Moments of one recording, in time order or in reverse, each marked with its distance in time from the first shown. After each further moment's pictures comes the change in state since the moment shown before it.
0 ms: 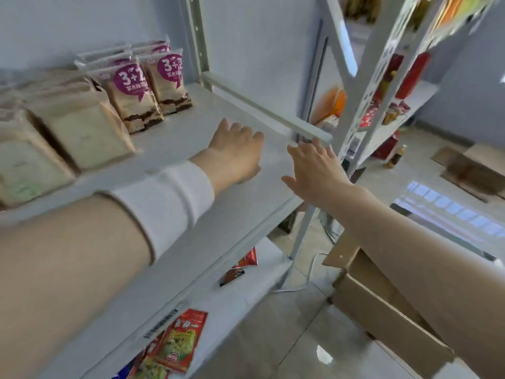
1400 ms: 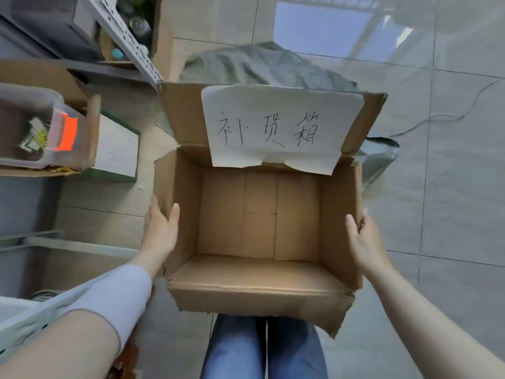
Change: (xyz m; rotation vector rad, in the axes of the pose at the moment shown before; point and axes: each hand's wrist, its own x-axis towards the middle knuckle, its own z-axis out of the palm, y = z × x) left_hand 0.304 0.533 0.386 -0.906 -0.551 -0.275; right_hand -0.219 0.540 0.506 0.898 -0.167 1.507
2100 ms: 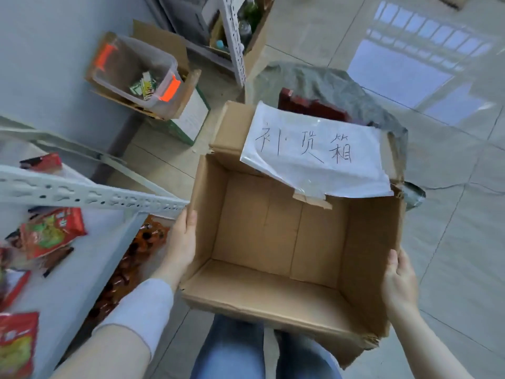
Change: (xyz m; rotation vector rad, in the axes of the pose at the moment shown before) left_hand -0.187 -0.037 -0.019 -0.397 0.228 -0.148; right_hand -0.090 0.018 -0.084 0.069 0.058 -0.192
